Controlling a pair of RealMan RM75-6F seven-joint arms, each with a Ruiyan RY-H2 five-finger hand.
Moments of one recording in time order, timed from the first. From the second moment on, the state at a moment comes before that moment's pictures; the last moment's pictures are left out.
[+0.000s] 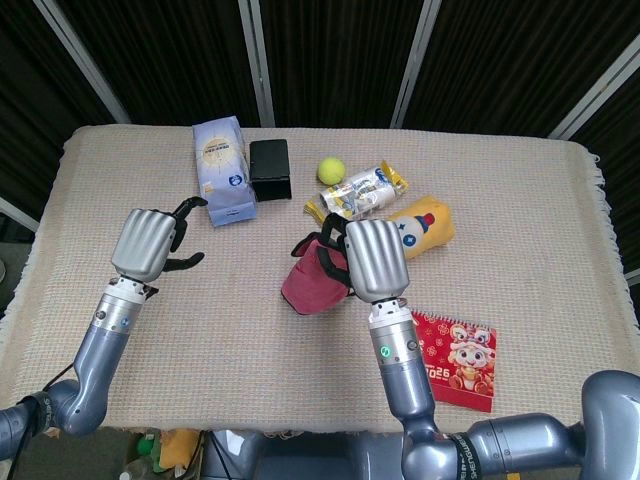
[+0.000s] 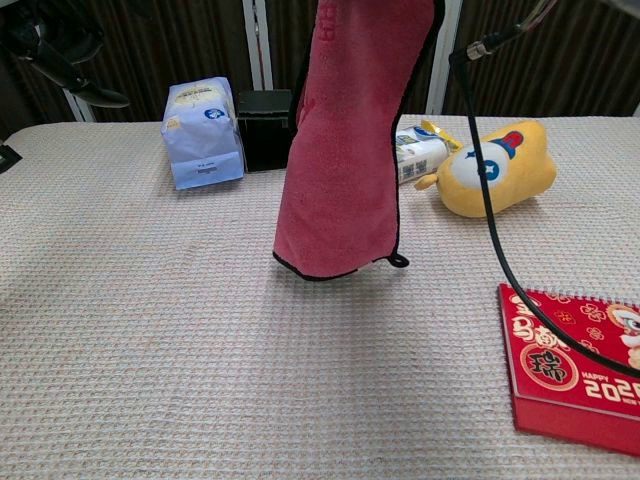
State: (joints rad) left arm -0.58 -1.36 -0.37 -1.68 1.28 1.17 0.33; right arm 0.90 -1.64 0.54 -2.09 -0.84 1.55 -0.83
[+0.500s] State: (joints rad) left arm -0.66 -1.38 -0.37 -1.64 1.20 1.11 0.32; right arm 1.04 -1.72 0.64 -2.01 -0.73 1.54 -0.85
